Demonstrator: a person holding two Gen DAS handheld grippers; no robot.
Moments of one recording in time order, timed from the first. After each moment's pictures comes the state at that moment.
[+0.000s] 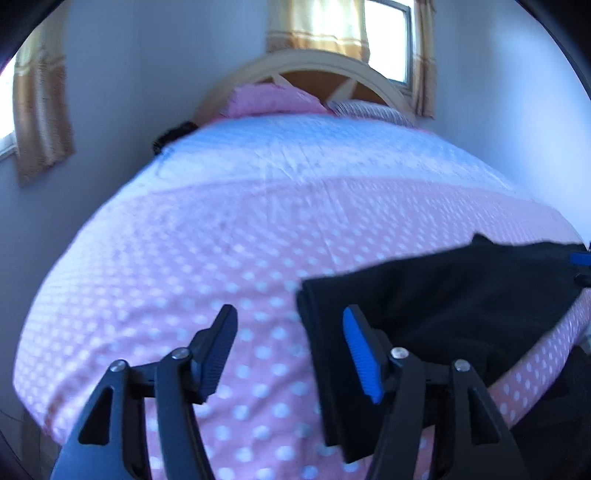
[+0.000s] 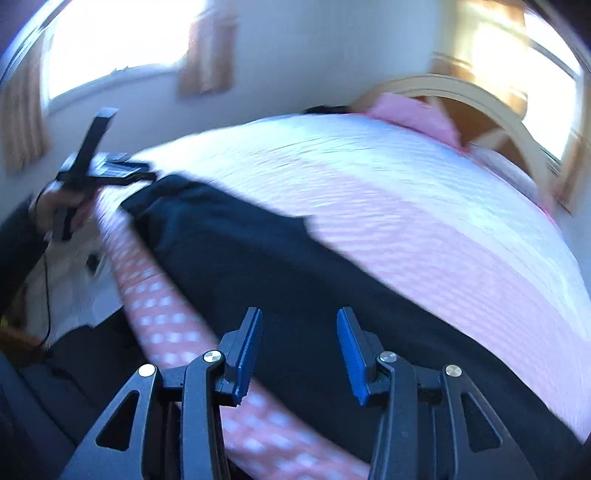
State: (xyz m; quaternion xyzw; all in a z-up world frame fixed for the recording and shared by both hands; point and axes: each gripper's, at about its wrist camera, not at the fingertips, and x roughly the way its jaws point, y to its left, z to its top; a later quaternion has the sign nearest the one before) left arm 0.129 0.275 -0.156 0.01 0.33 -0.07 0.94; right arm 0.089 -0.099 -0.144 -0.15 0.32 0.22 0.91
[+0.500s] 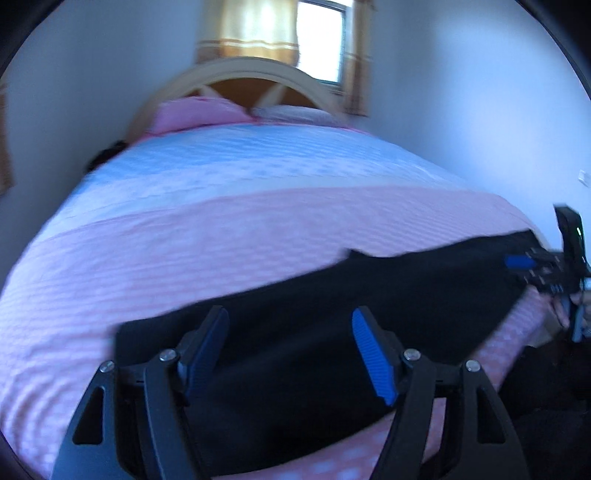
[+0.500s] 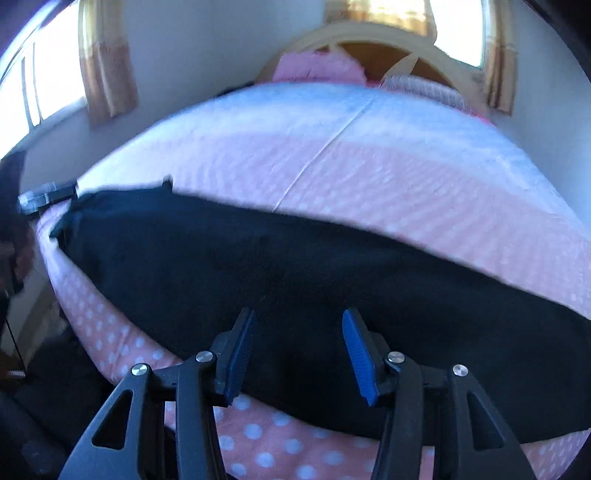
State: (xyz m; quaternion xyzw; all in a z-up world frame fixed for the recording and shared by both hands) left arm 0.137 0.124 -0.143 0.02 0.34 -0.21 0.92; right arm 0.090 -0.229 -0.166 -0.04 0.37 0.10 0.93
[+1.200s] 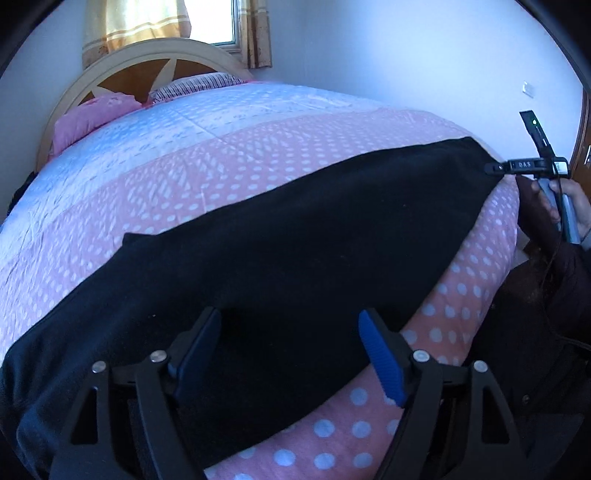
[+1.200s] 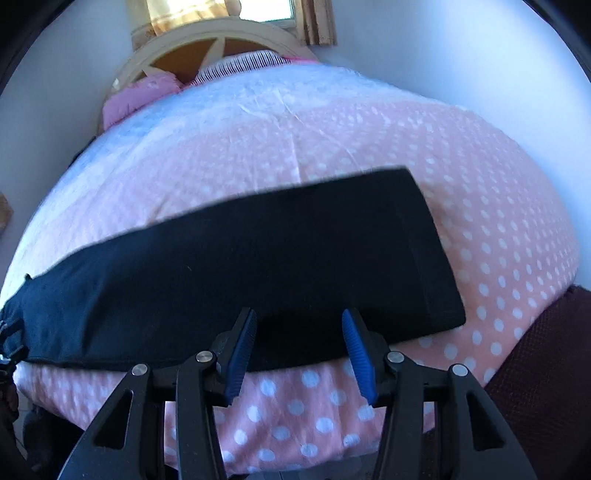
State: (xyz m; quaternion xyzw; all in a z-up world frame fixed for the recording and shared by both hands) left arm 0.120 -0.018 -0.175 0.13 0.38 -0.32 0.86; right arm 0.020 -0.456 -0.168 0.12 0.39 -0.14 0.90
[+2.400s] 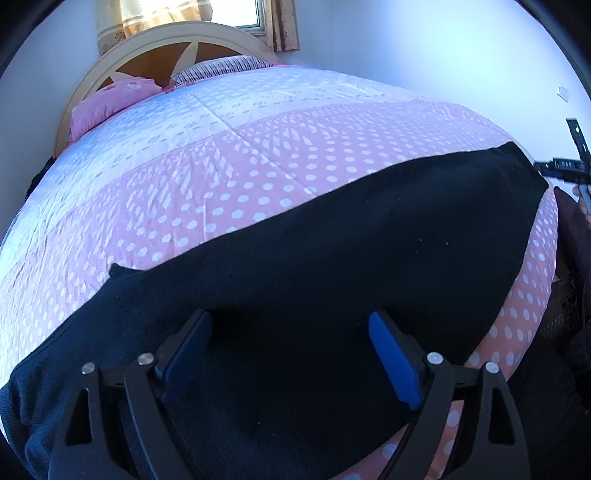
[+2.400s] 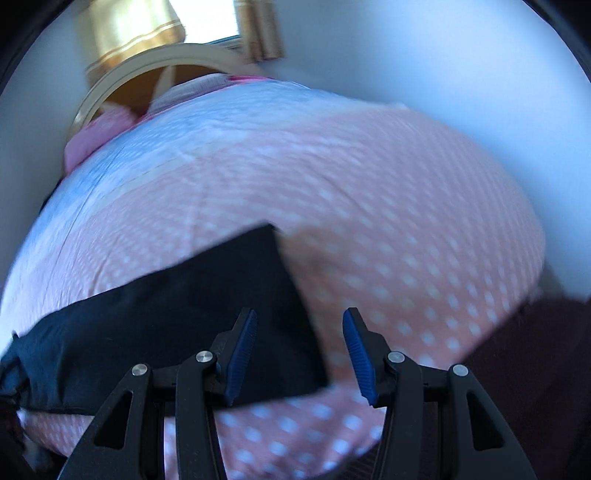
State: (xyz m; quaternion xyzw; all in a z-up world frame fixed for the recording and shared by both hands) left arm 0.155 -0.054 -0.181 0.14 0.41 -0.26 0.86; right arm -0.001 -0.551 -0.158 0.18 0.38 -0.22 0.88
